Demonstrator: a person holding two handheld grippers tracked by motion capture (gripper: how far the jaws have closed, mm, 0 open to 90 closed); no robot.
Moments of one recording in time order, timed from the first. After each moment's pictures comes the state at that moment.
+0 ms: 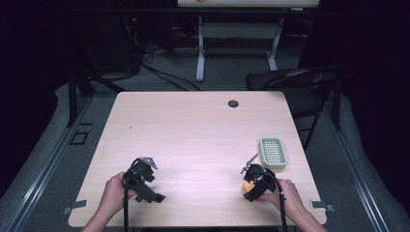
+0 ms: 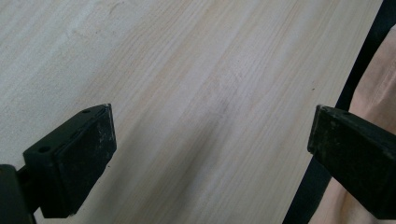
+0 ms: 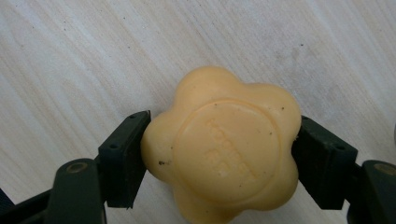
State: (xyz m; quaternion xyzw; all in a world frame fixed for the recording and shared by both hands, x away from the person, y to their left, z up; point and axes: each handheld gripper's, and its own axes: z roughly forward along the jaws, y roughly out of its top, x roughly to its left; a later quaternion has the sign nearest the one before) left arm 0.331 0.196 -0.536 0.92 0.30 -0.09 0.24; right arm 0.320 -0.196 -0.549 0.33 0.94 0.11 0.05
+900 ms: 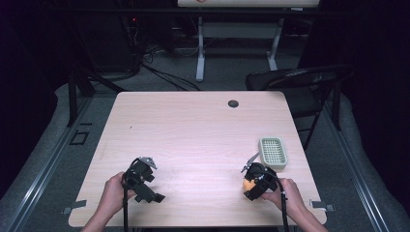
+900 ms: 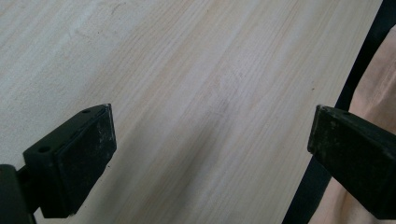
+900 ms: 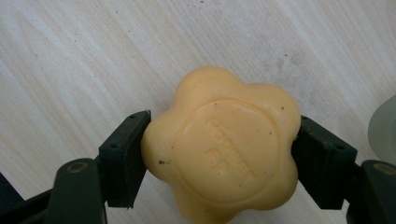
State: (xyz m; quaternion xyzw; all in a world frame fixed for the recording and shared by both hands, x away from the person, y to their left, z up) left arm 0.331 0.197 -0.536 0.92 0.30 -0.09 0.24; right arm 0.318 -0.196 -0.537 0.33 0.94 0.11 0.07
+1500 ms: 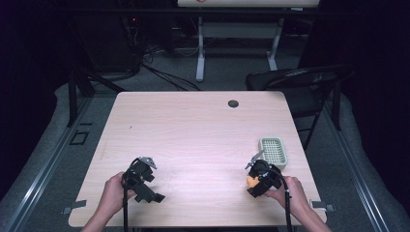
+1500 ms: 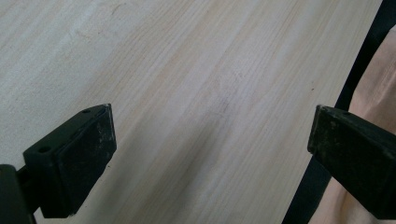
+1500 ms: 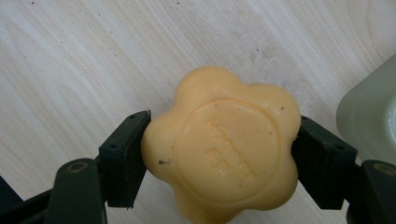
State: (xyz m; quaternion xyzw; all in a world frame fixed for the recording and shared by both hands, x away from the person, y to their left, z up) left arm 0.330 0.197 -0.535 0.92 0.30 -0.09 0.24; right arm 0.320 -0.206 -0.528 0.34 0.93 0.12 0.08
